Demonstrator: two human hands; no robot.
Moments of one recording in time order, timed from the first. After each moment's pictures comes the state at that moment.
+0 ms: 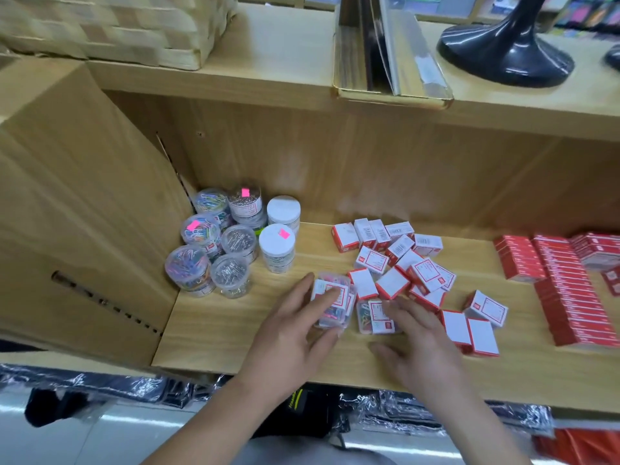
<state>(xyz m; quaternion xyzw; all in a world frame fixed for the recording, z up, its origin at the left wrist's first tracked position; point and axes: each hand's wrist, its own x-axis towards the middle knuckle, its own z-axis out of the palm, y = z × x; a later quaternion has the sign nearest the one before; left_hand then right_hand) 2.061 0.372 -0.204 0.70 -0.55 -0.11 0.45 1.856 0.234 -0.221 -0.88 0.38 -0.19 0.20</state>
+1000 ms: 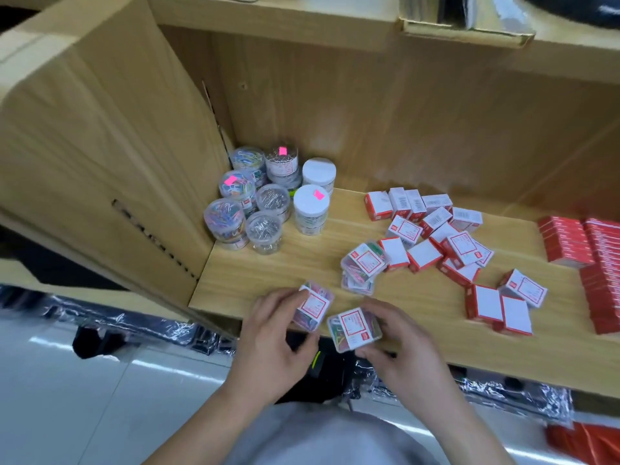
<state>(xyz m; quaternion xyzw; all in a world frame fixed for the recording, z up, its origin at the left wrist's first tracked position) 2.054 0.453 -0.221 0.78 -0.46 -0.07 0.43 1.875 0.302 -0.218 -0.82 0.28 -0.17 0.47</state>
